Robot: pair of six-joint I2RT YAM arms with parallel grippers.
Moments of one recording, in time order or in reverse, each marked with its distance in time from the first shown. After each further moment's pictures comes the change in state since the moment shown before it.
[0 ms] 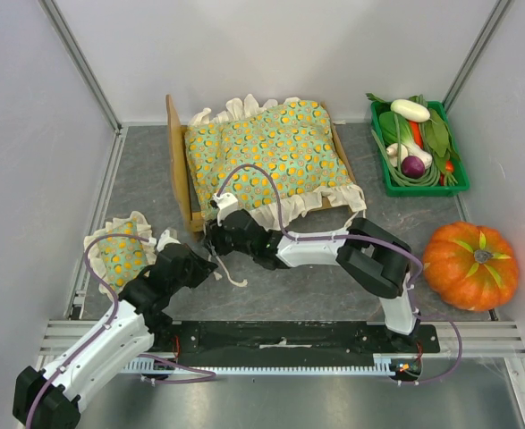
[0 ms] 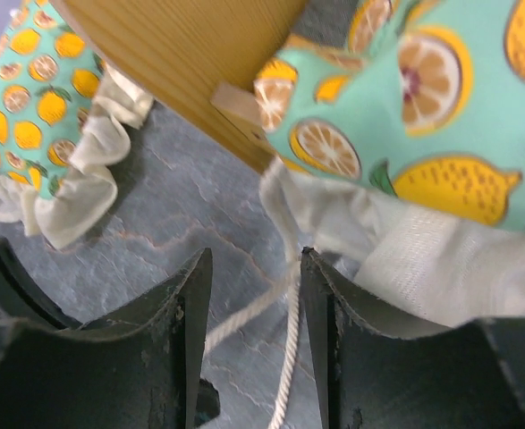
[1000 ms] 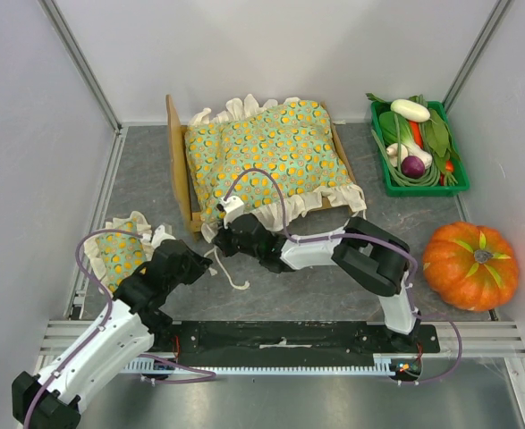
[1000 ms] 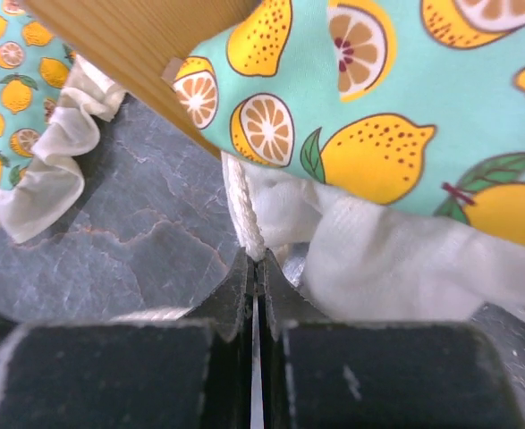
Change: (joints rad) left arm 0.002 -0.014 0.080 -0.096 -0.055 0.023; right arm -0.018 0.042 -0.056 0.145 0.005 -0.047
